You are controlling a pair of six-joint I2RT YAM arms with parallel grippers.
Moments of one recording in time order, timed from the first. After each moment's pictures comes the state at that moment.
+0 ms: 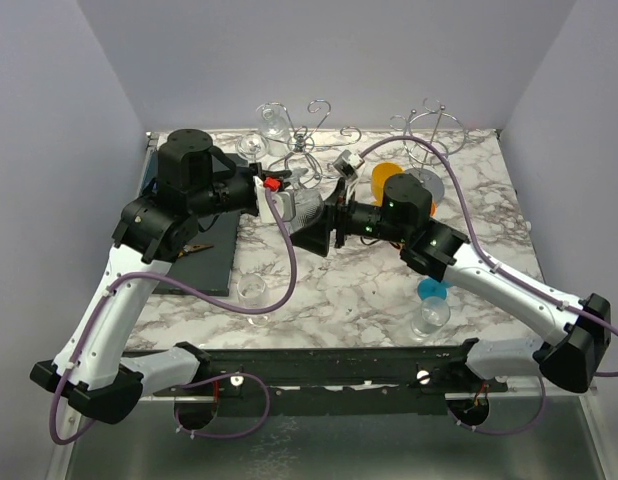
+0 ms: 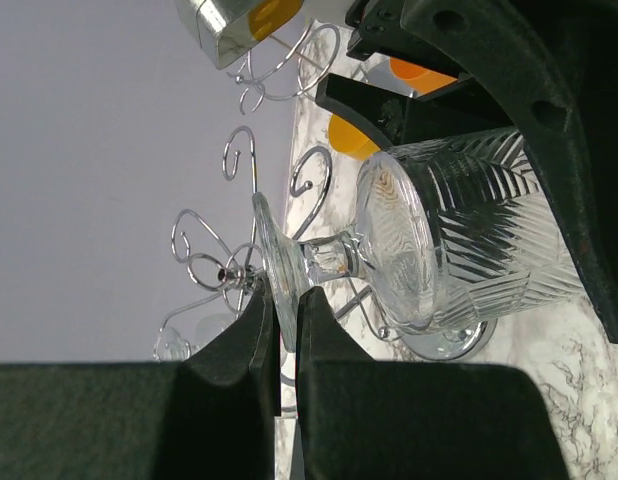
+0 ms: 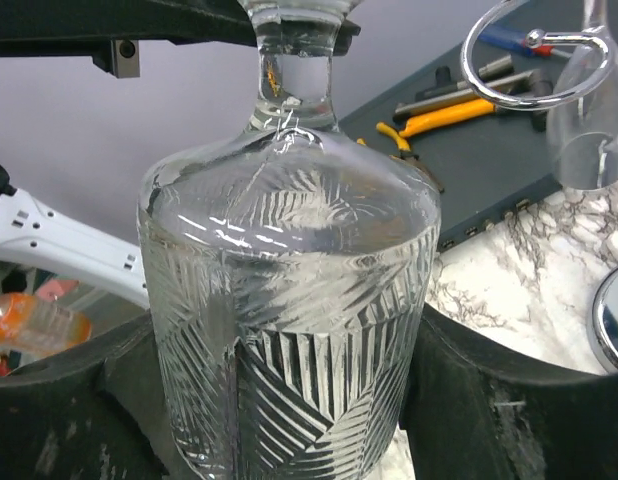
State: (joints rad) left arm -0.49 1.16 1.59 -0.75 0.62 1.04; right arm 0.84 1.29 1.17 0.02 -0.46 0.40
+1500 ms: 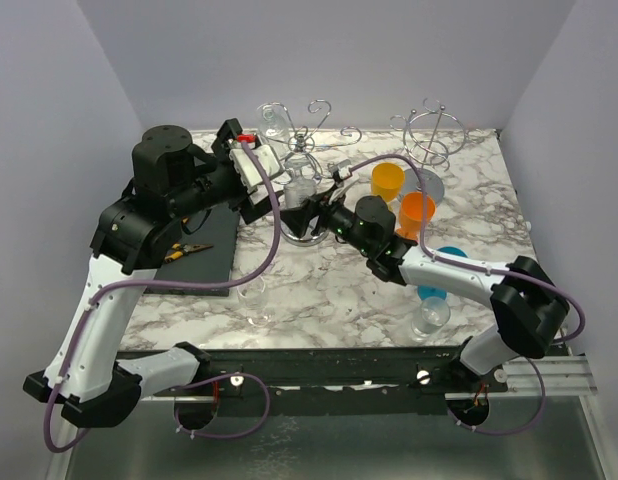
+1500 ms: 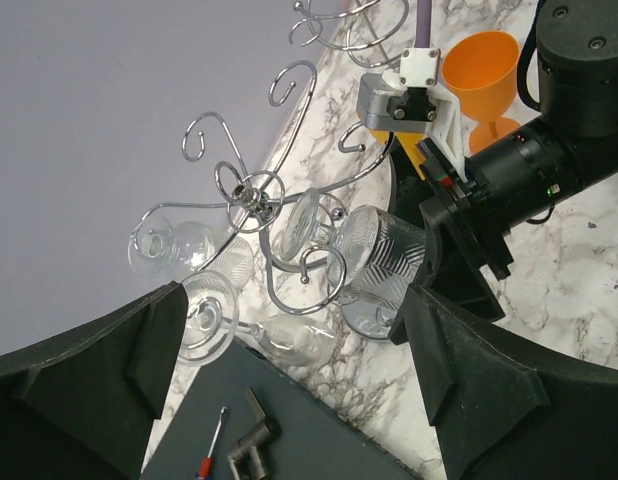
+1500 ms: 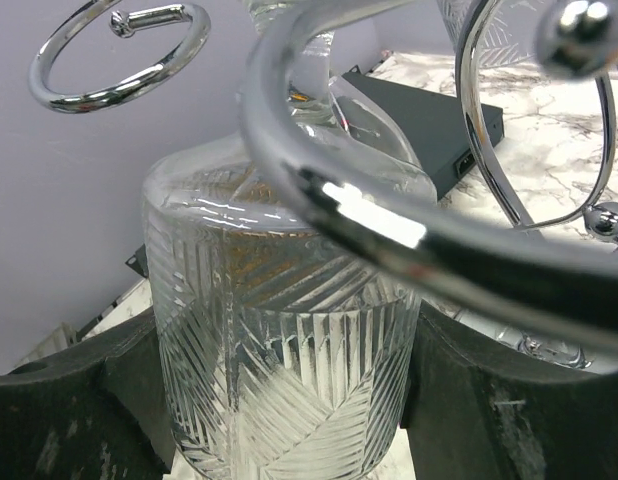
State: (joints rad) left arm -0.50 1.13 1.69 -0.79 0.40 0.63; right arm 0.85 1.53 0.94 0.62 -0.04 0.37
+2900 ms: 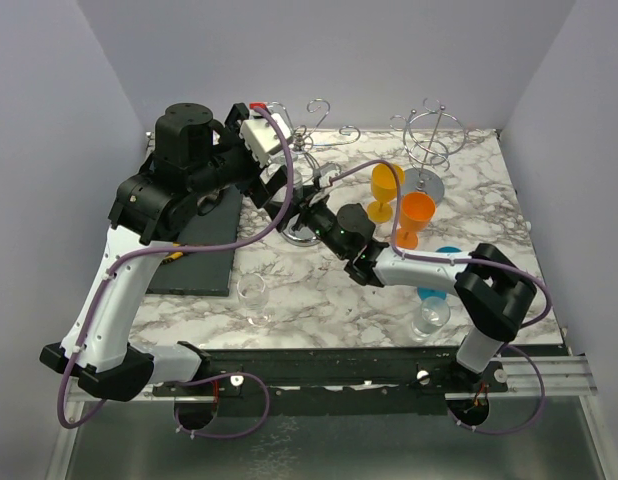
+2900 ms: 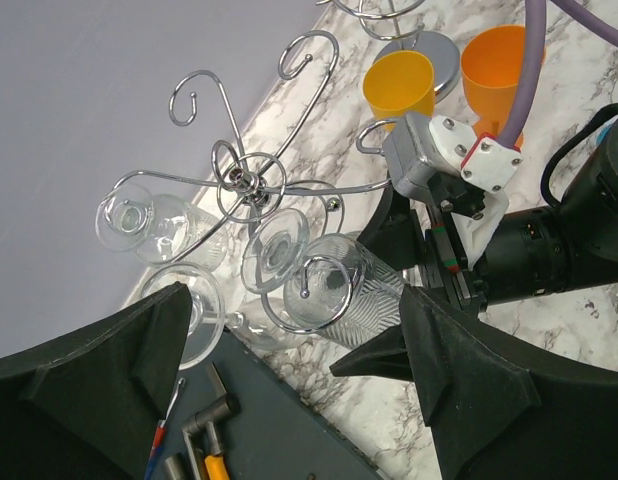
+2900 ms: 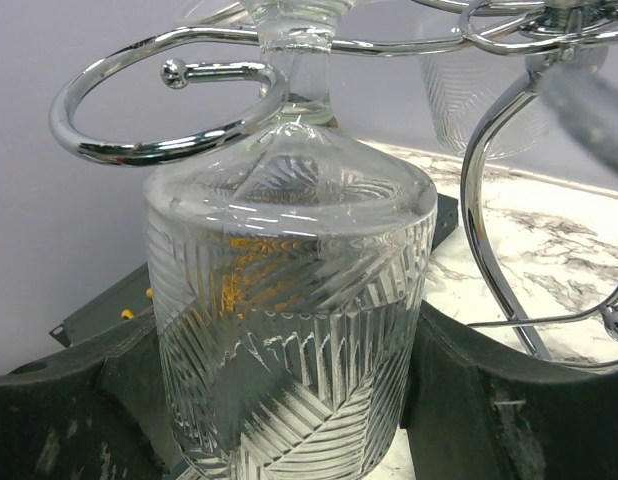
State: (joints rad) left arm -0.50 1.28 1.83 -0.86 0.32 0.49; right arm 0.93 1.71 1.01 0.89 0.15 0.21
